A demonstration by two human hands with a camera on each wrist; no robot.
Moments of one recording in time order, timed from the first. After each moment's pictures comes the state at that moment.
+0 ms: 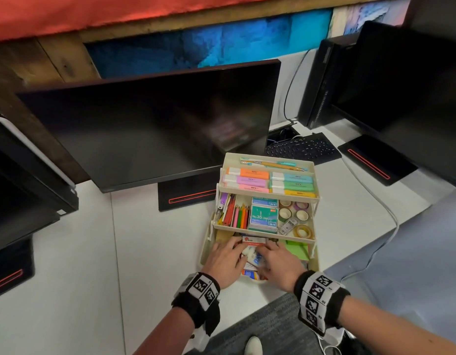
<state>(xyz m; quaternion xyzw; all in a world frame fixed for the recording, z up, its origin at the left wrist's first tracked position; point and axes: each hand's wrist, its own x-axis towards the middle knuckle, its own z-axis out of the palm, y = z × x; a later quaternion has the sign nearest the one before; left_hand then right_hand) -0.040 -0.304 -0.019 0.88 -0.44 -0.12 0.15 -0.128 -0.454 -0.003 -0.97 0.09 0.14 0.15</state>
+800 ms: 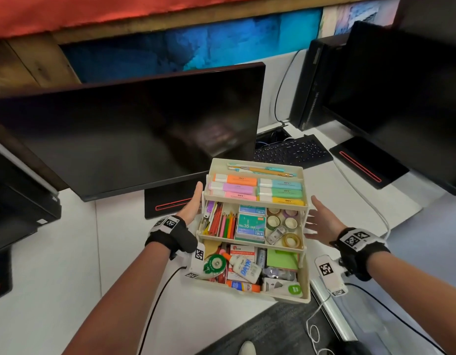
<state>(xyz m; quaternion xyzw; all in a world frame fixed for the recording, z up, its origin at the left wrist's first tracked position) 0.074 -0.342 0.054 0.79 -0.03 -0.41 0.46 -0.098 -0.621 0.013 -0.53 0.46 0.08 0.71</state>
